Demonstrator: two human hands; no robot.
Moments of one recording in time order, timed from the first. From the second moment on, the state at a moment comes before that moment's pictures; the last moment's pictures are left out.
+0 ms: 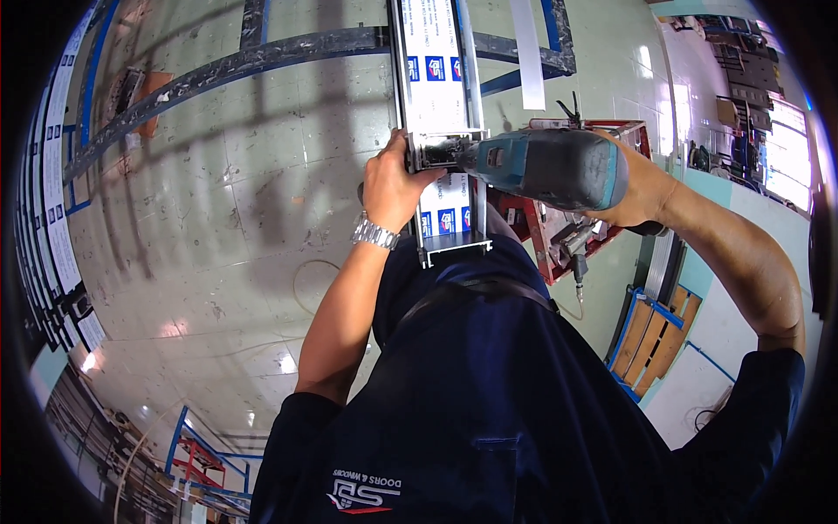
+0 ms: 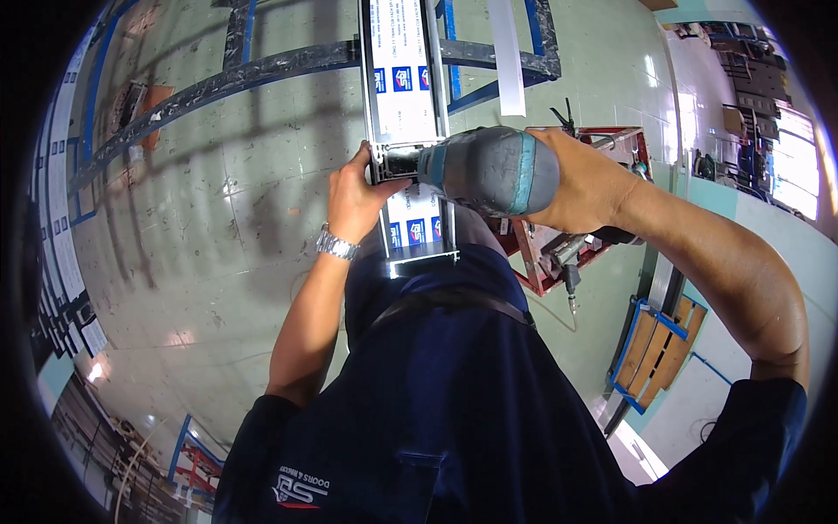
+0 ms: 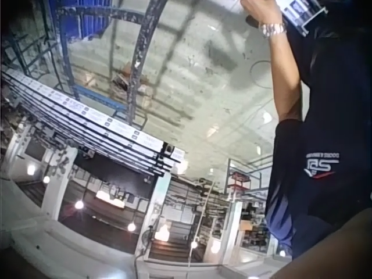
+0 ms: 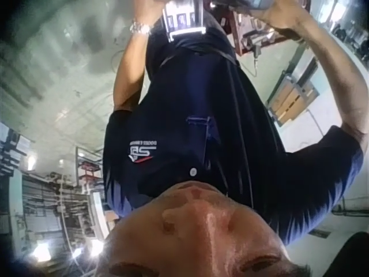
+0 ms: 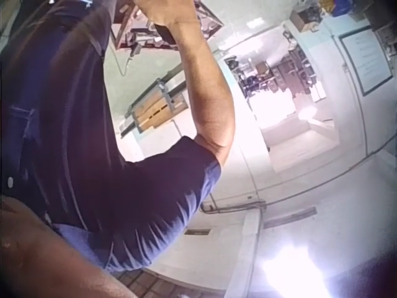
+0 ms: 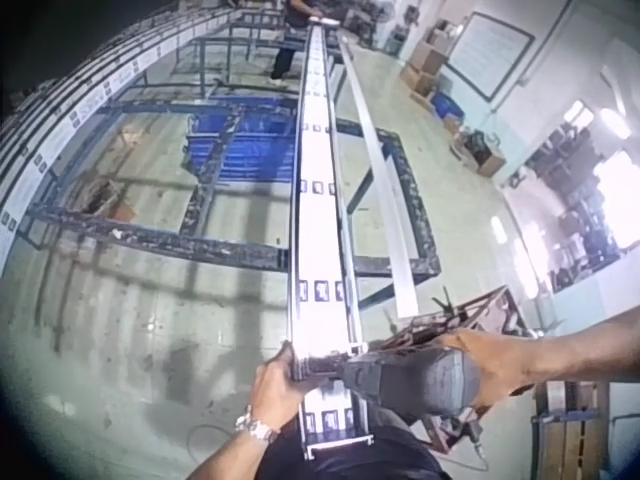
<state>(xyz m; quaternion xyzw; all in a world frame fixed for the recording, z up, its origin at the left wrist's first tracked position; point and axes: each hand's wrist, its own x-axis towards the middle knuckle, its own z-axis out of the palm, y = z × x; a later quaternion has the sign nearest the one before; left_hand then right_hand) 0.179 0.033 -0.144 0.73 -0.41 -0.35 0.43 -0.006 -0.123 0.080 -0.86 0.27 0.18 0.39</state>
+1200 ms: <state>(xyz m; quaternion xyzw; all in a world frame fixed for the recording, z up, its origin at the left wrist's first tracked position) 0.115 0.027 -0.040 0.79 -0.39 -0.25 0.40 -0.480 -0.093 -0.171 -0.62 0.77 -0.10 0.13</state>
